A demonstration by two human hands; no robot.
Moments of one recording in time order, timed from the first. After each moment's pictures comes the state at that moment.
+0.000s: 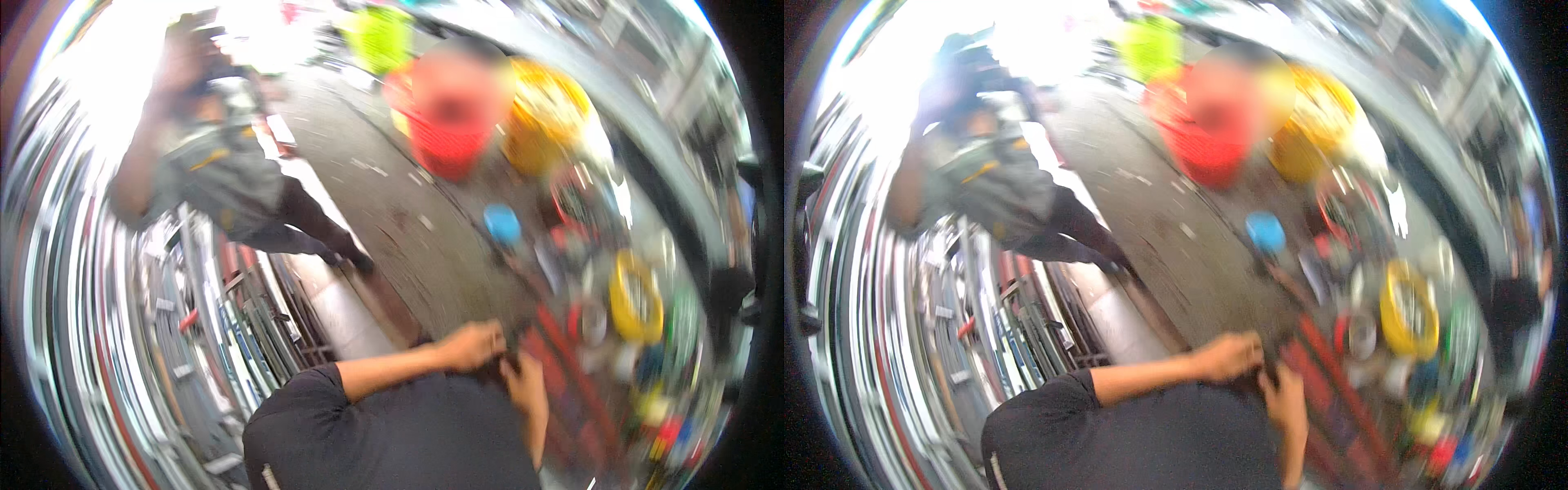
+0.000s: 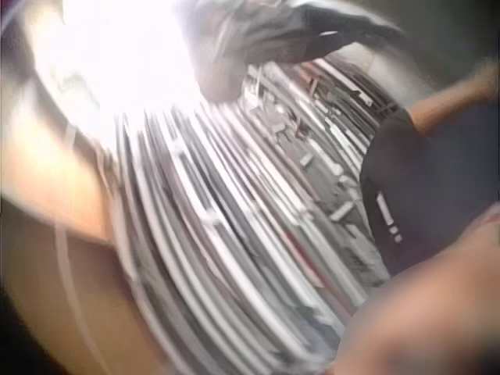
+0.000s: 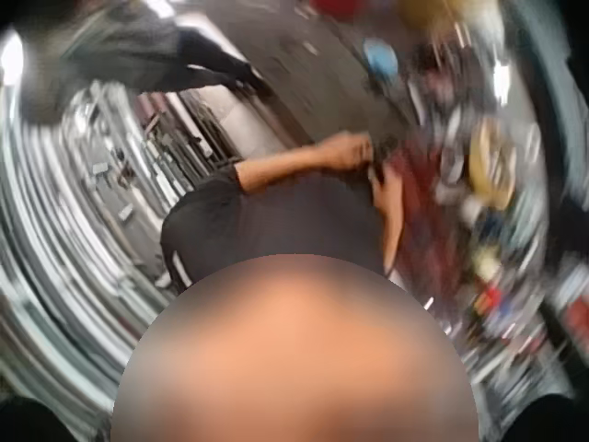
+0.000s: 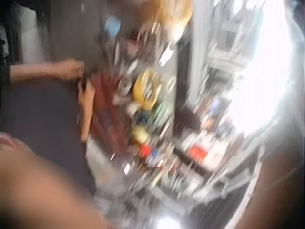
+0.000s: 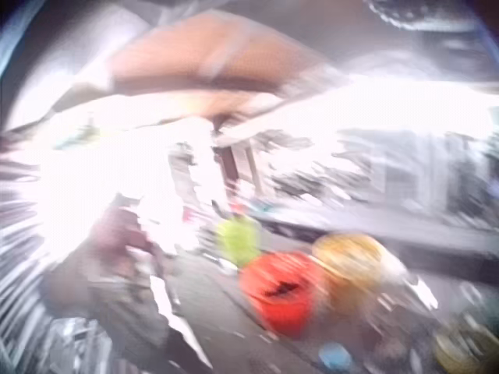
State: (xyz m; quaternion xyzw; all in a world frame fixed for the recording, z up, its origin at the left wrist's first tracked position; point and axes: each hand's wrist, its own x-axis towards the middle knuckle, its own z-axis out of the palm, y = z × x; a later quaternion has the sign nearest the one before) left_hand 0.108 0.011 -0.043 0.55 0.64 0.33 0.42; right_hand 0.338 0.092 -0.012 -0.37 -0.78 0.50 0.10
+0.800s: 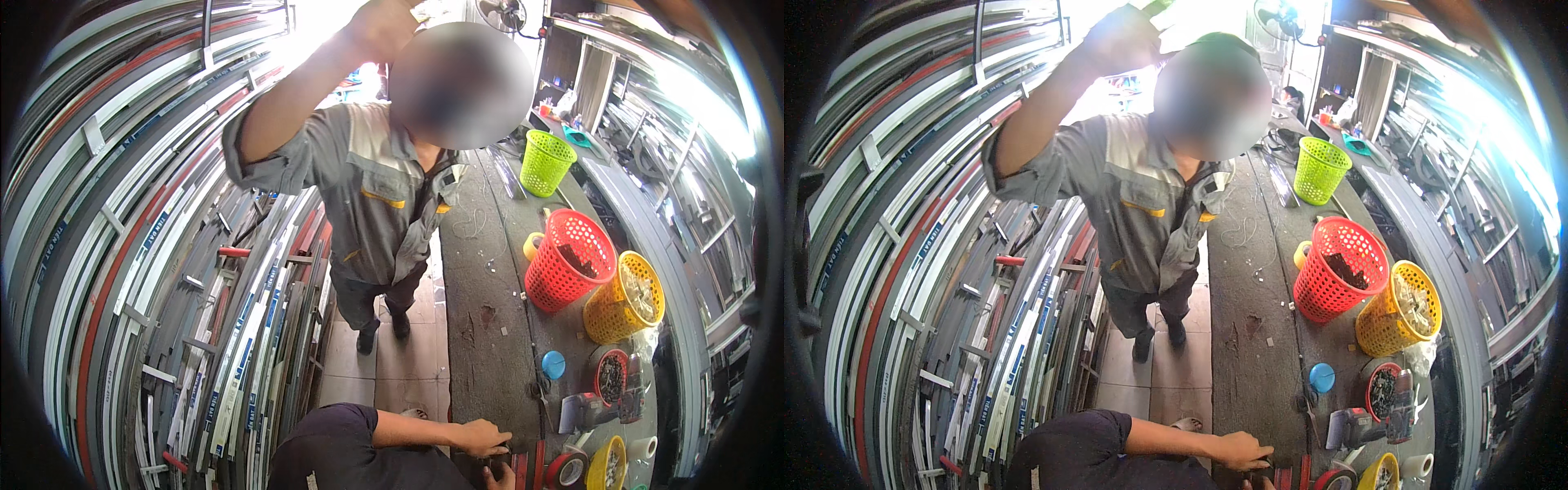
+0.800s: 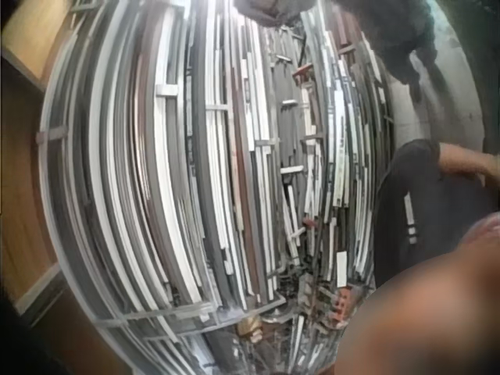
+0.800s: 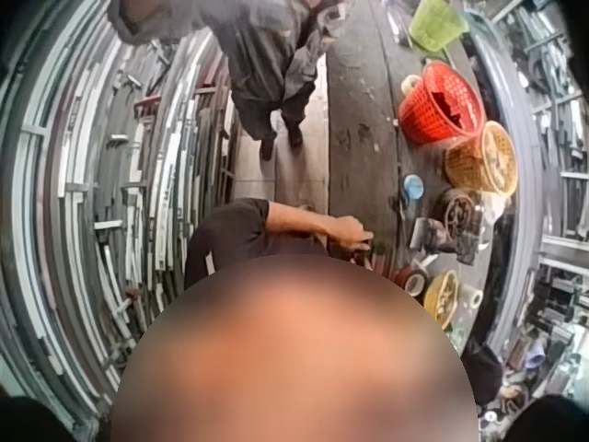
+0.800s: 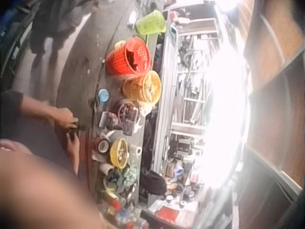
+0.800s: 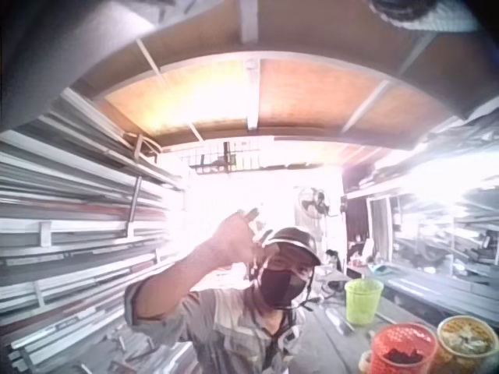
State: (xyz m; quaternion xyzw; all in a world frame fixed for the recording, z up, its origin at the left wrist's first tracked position) left_hand 0.110 0.016 -0.047 0.60 0.68 0.28 0.30; right_hand 0.369 0.151 -0.109 -0.25 -0.86 0.44 0.01
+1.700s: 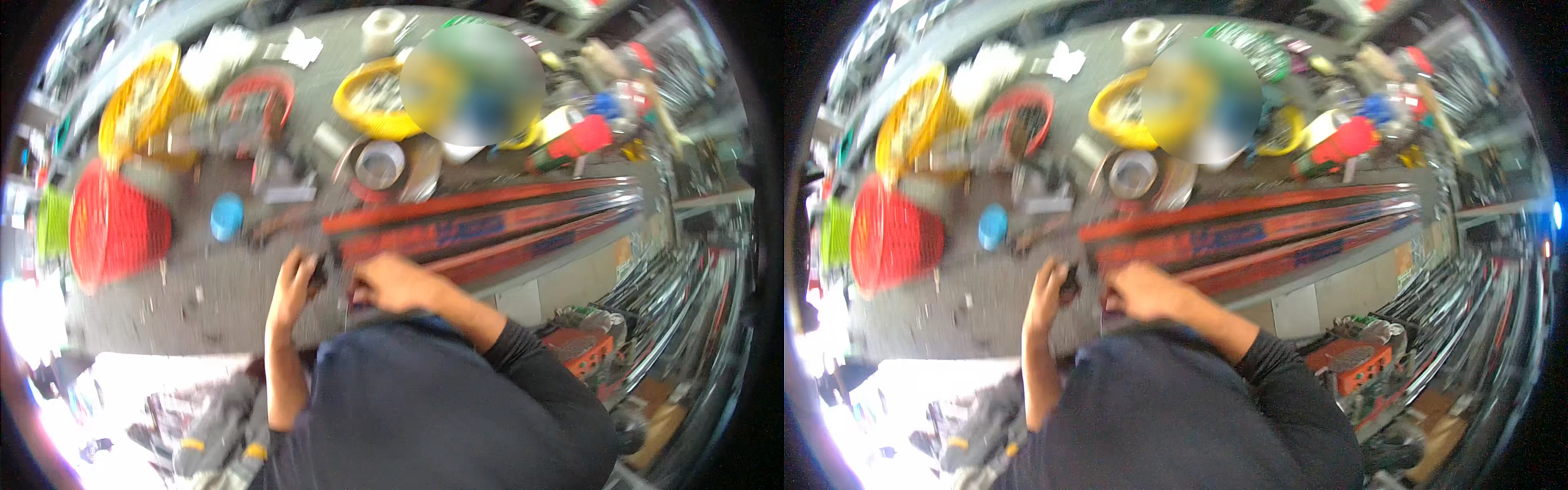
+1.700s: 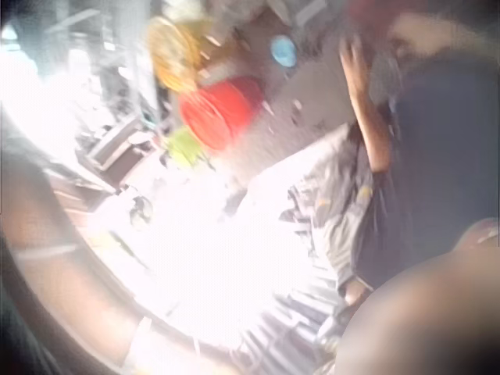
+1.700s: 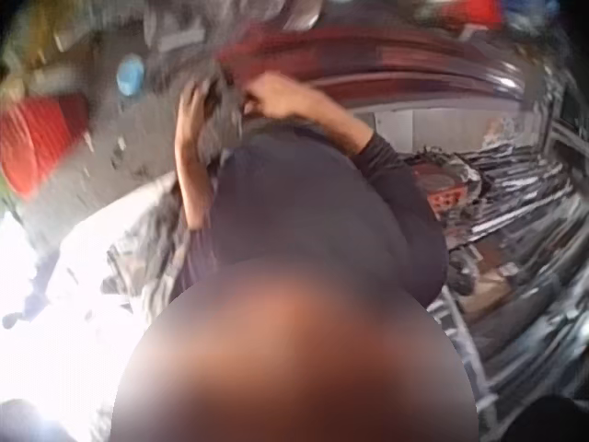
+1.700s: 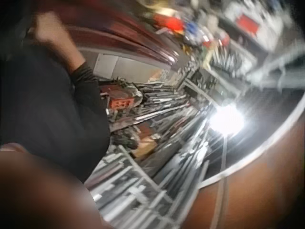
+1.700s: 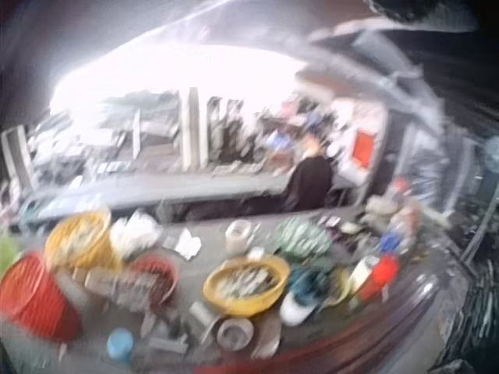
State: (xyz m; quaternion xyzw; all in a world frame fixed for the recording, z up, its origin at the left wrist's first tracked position) left_hand 0.068 0.106 -0.023 0.43 0.56 0.32 0.62; right_hand 0.328 0.102 -0.001 -0.44 -0.79 0.43 0.03
